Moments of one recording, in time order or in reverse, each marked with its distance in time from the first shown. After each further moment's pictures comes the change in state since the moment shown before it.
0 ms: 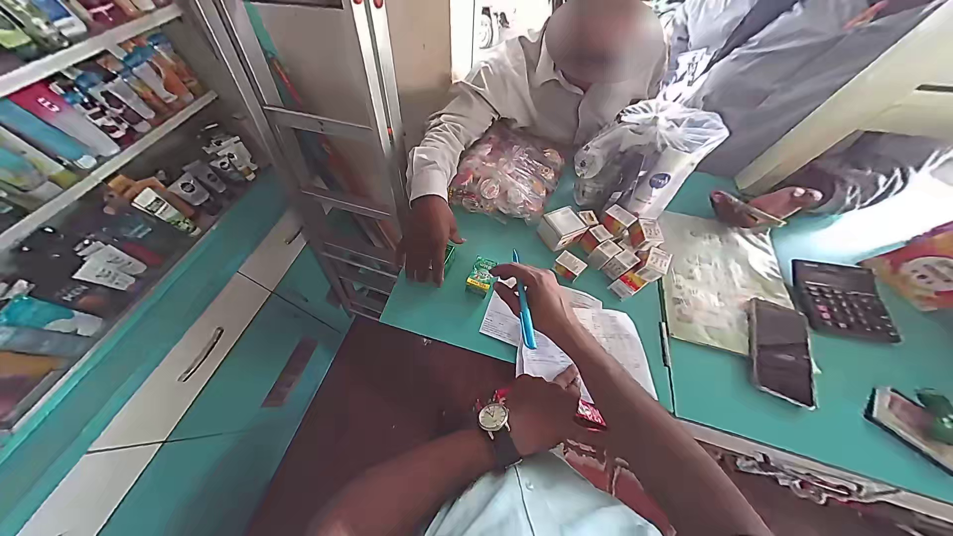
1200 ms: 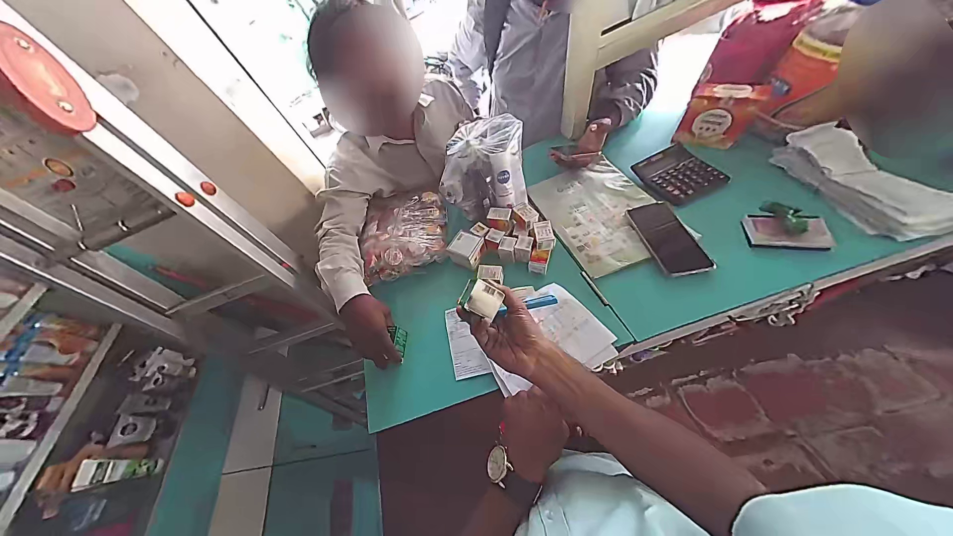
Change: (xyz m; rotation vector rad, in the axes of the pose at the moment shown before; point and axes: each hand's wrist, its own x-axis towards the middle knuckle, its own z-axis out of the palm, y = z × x) left_hand -0.006 -0.008 0.031 0.298 0.446 0.087; right_hand -0.046 -0.038 -0.029 2.440 0.523 0.665
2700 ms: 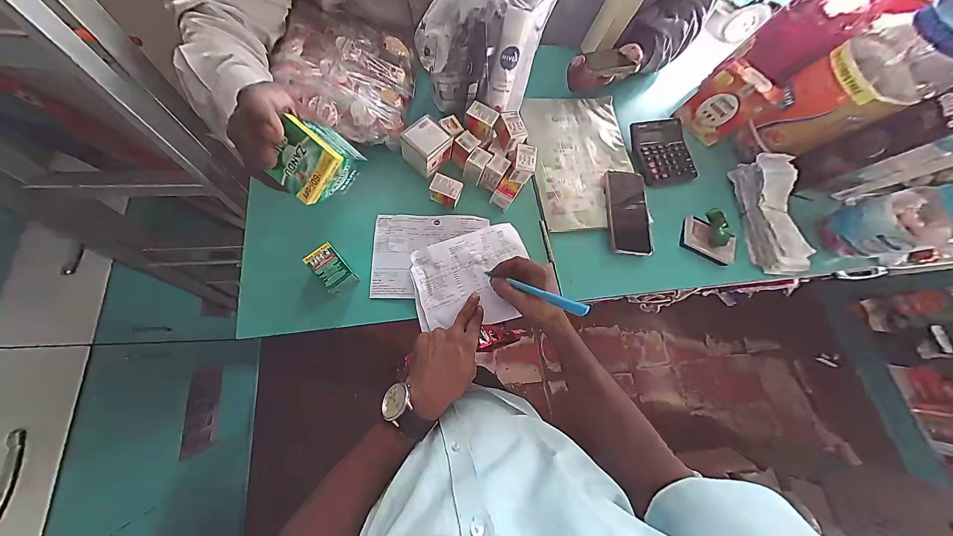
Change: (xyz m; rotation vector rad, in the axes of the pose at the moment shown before) left_hand 0.014 -0.005 -0.001 -0.175 -0.318 -0.020; right_hand -0.055 -0.118 -0.124 -1.926 -0.009 -0.811
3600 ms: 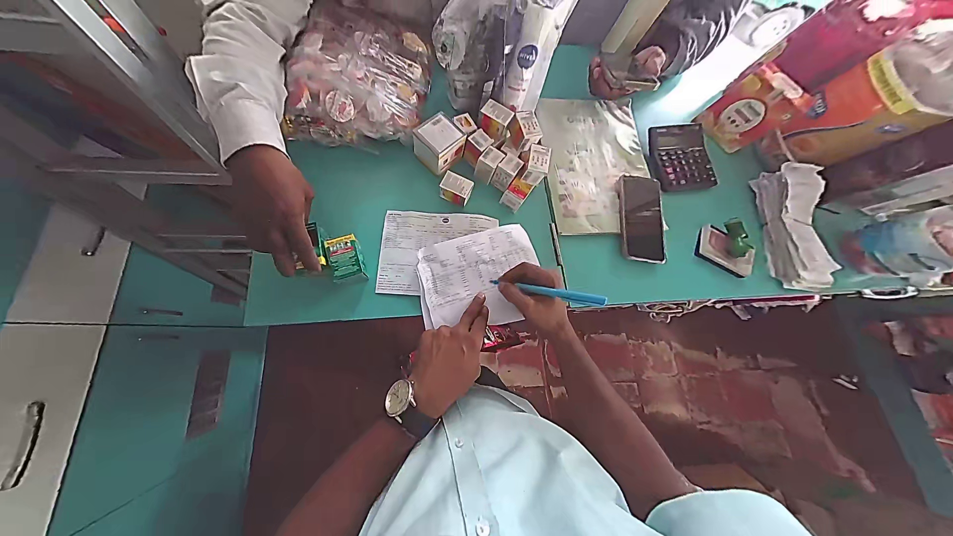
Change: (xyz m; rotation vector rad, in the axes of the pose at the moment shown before) left_hand 0.000 0.001 0.002 -0.027 0.046 -0.004; right_hand -0.003 0.001 0.003 0.046 0.028 -0.037
